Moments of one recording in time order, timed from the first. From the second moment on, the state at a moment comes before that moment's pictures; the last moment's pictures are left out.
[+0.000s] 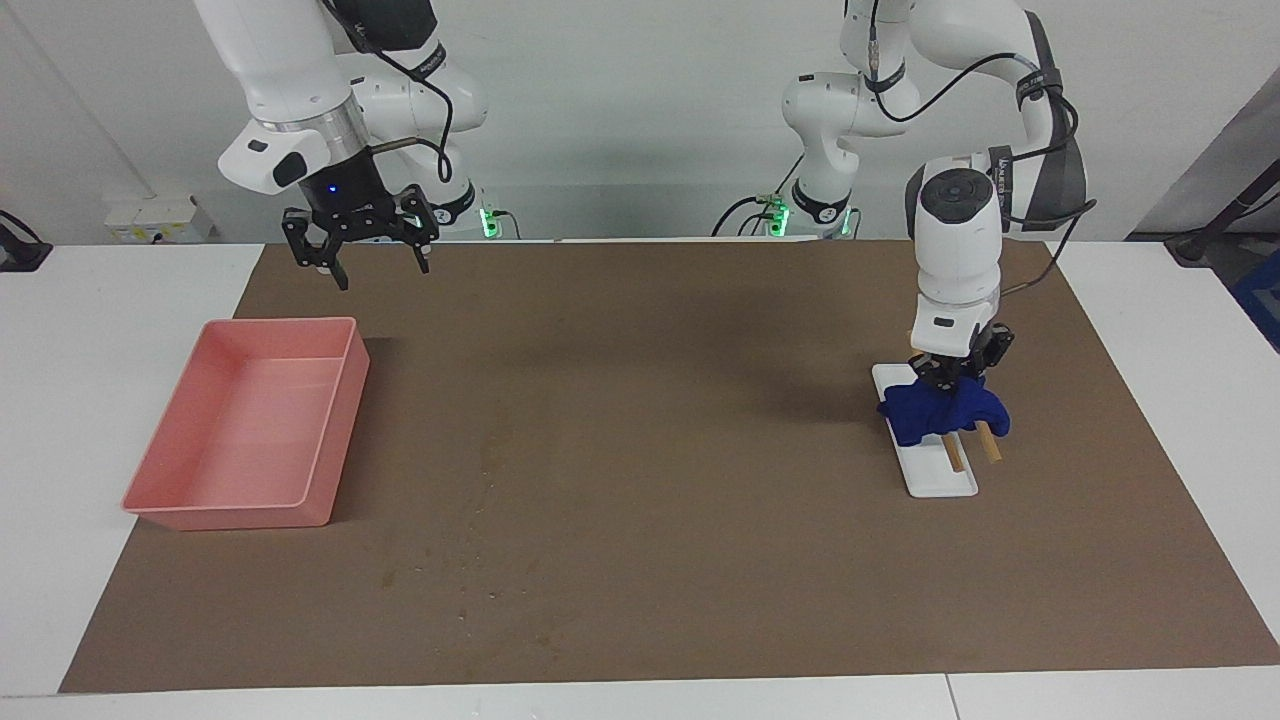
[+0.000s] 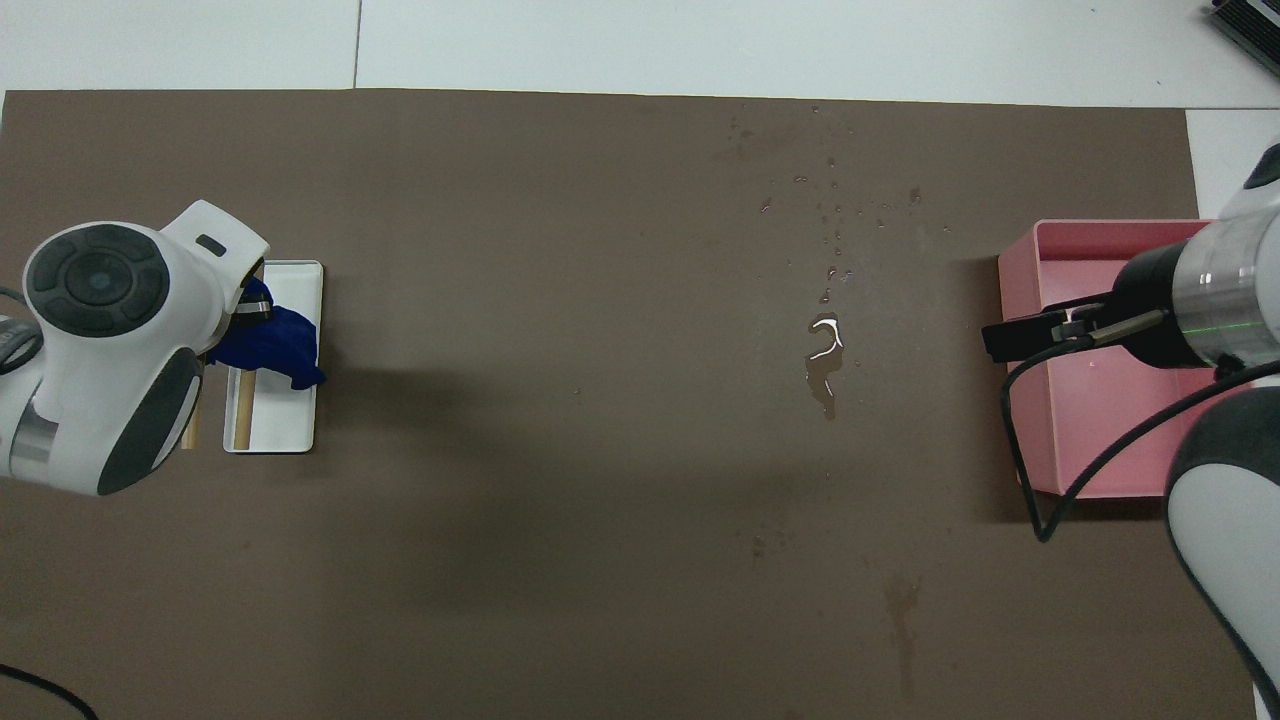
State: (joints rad) left arm -0.19 0.07 0.04 -1.98 0.35 2.10 -0.53; right arm 0.06 -0.08 0.07 -1.71 0.07 1.73 -0.08
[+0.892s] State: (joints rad) left arm -0.23 0.10 0.02 -1.73 -0.70 1.96 -1.32; right arm 0.18 -0.08 0.07 -1.85 0.70 2.02 0.90
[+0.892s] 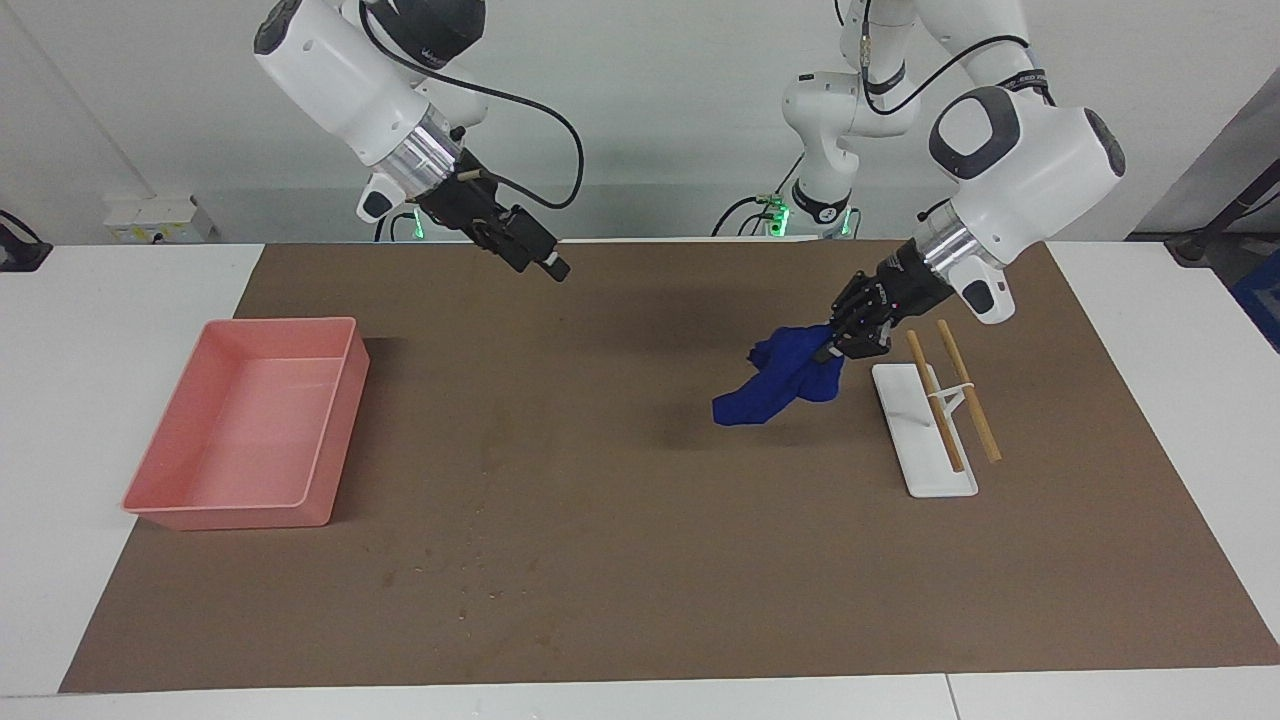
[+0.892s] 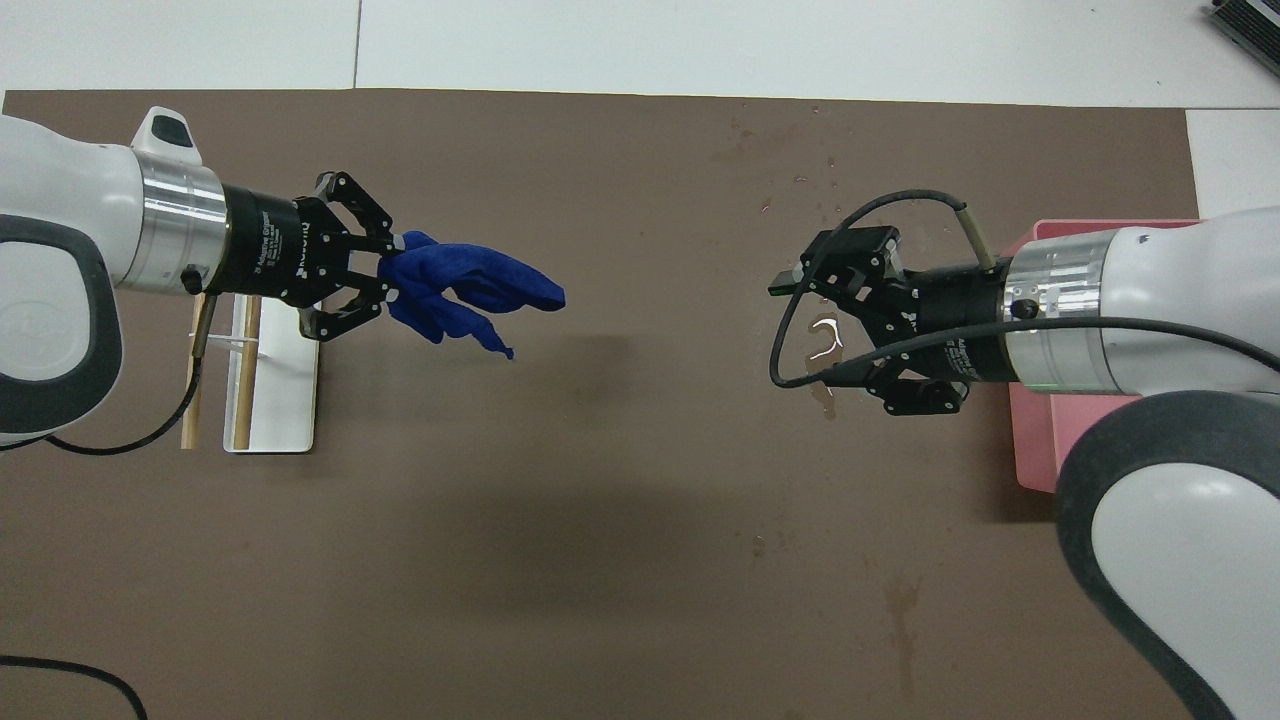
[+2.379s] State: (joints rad) left arm -0.52 -0.04 -0.02 -1.87 -0.89 2.23 -1.63; right arm 0.33 -0.04 0.07 -1.96 0.97 2.36 1.23
